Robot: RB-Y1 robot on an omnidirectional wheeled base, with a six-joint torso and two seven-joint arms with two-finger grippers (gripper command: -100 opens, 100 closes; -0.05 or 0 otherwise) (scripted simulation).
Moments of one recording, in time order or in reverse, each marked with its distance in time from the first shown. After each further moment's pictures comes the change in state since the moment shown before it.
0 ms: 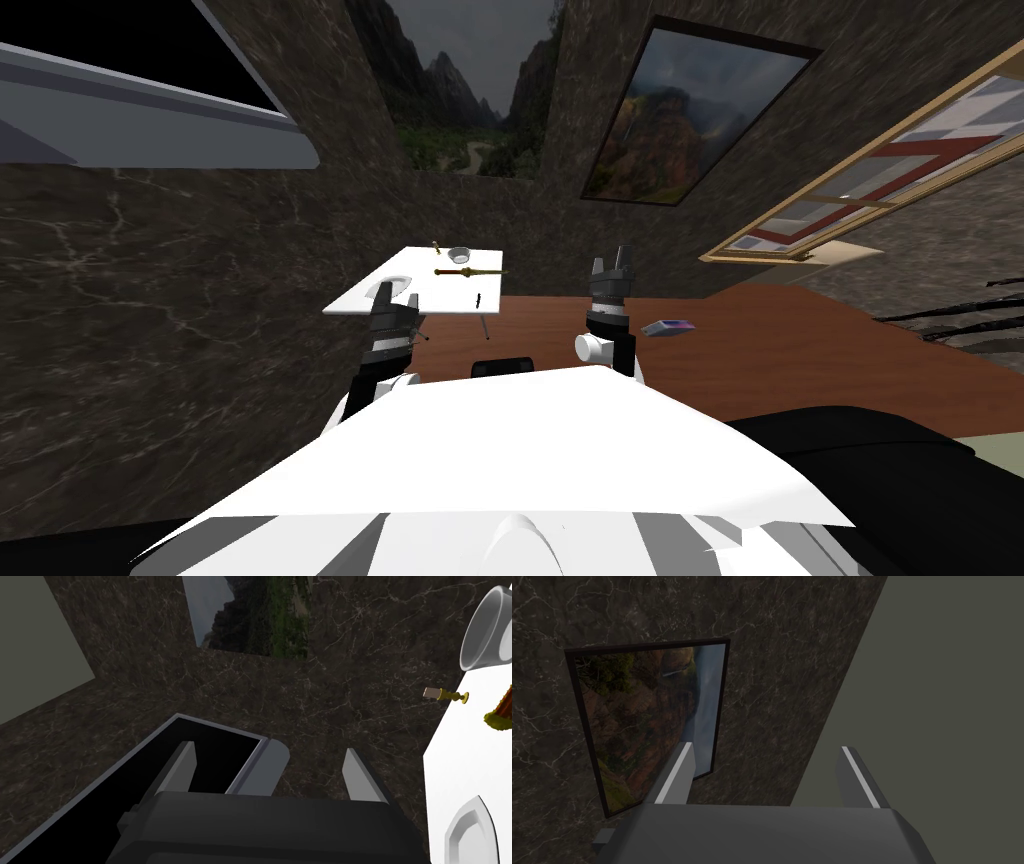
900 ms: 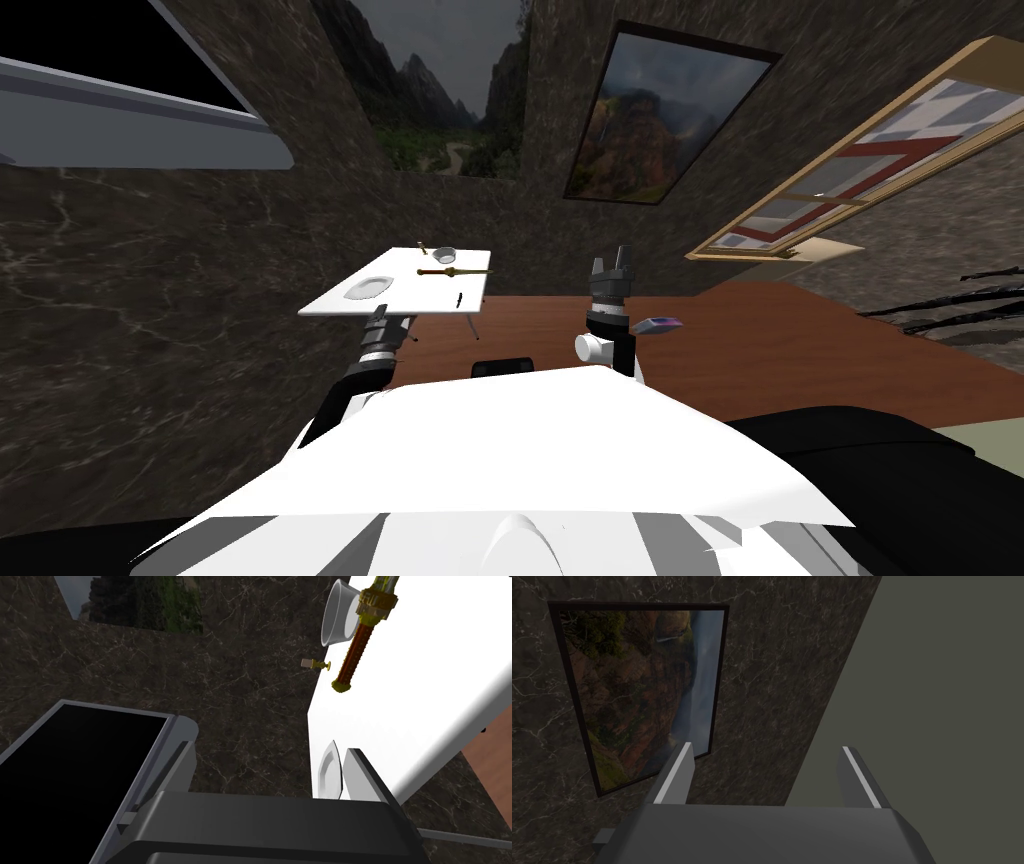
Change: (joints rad) left arm 0.078 0.078 0.111 0.071 0.181 0.255 0.057; right arm 0.000 0.000 0.000 0.000 0.000 0.000 0.000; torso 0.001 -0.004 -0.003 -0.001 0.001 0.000
